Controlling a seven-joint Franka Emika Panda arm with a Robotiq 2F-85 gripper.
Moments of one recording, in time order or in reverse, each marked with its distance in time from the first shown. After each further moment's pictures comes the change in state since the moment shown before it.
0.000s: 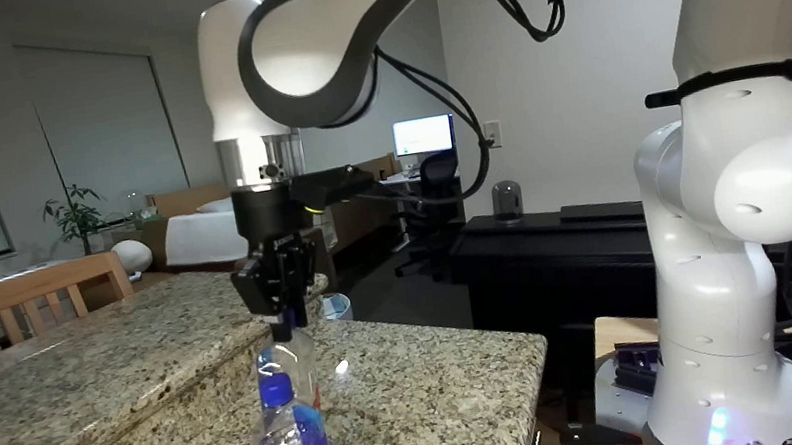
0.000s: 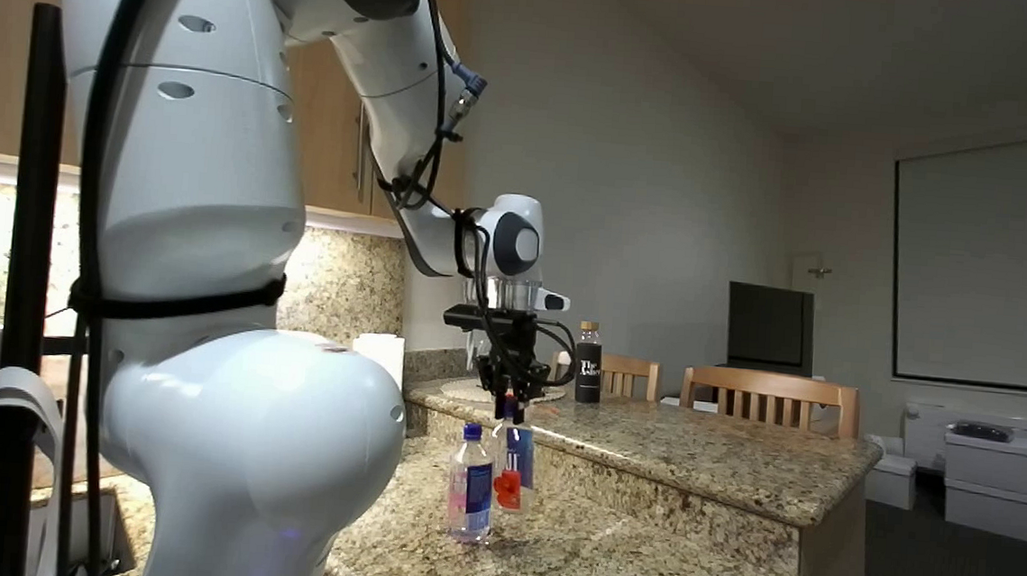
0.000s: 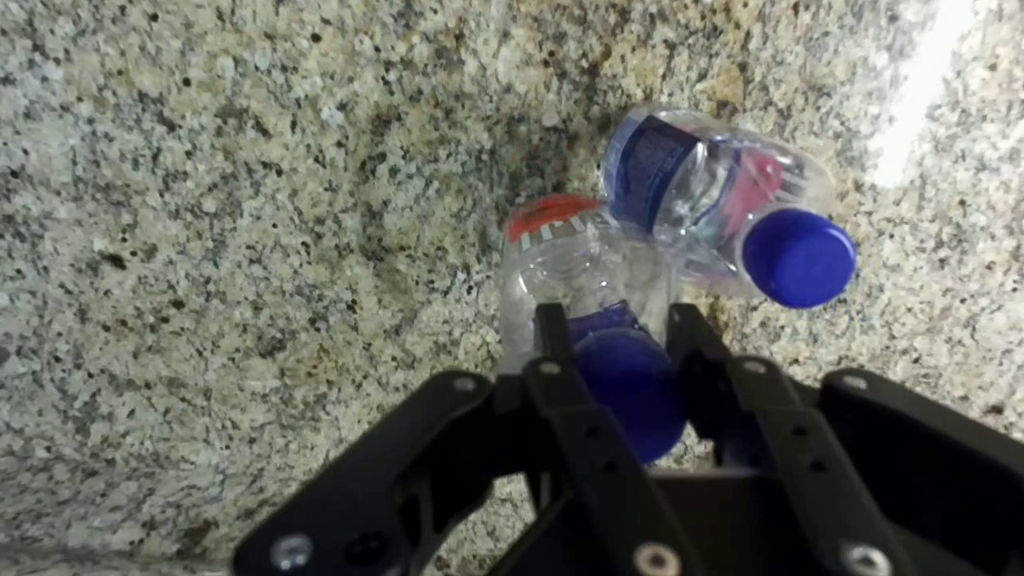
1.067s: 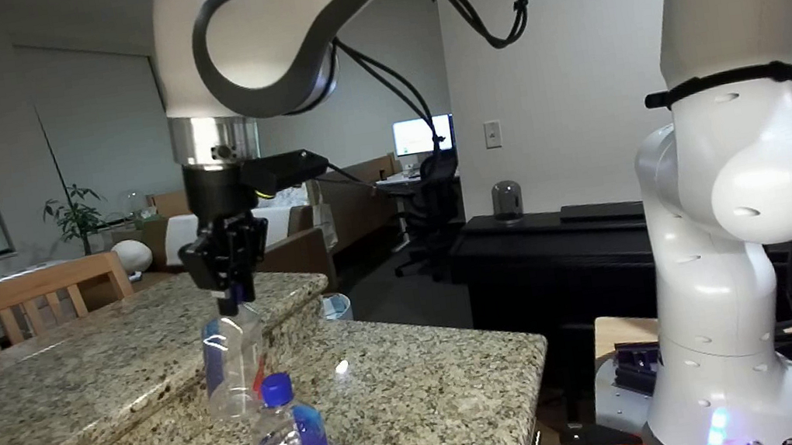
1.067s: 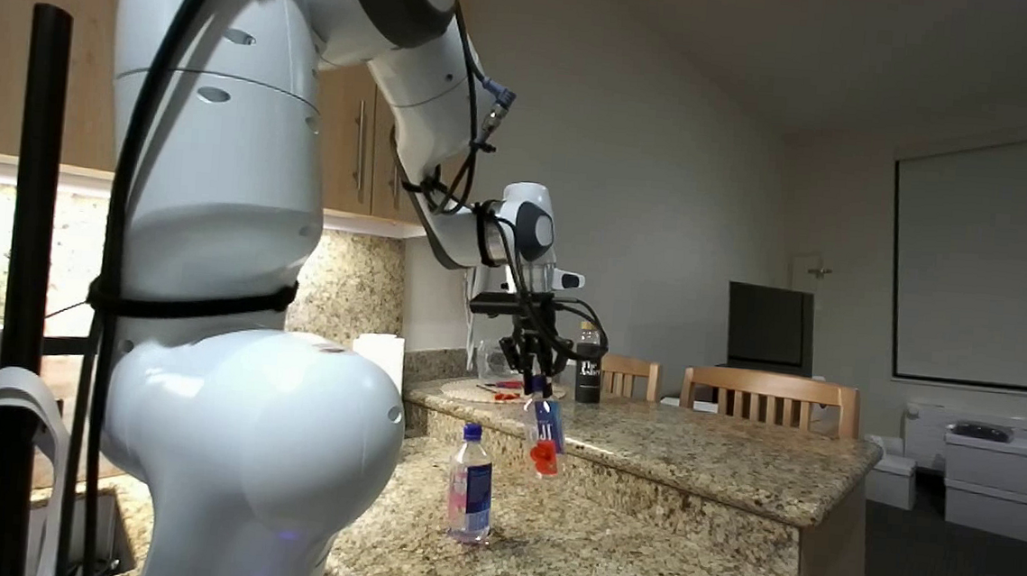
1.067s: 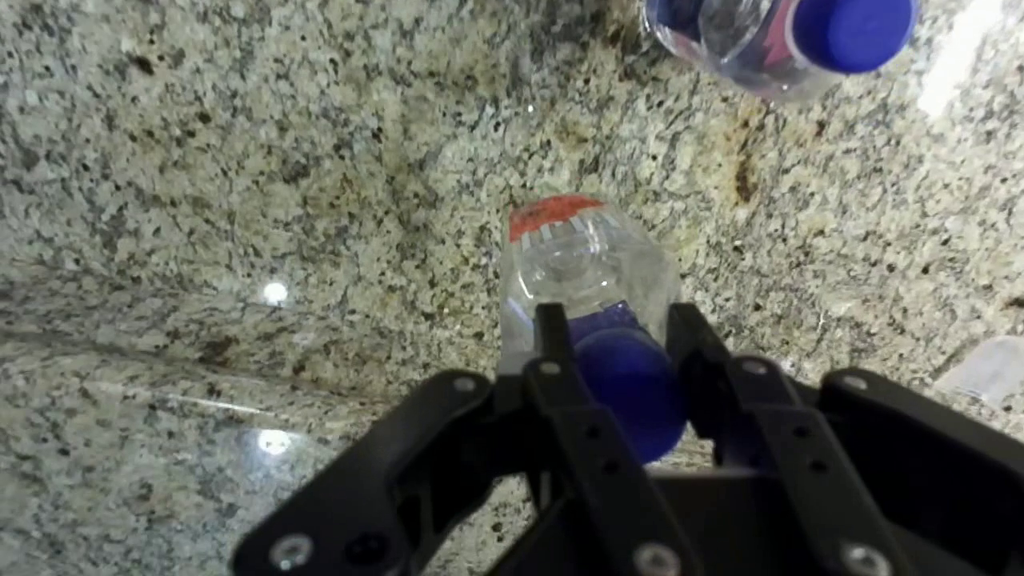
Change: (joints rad) arm -0.016 0.103 -0.002 0.172 -0.122 0.024 0.002
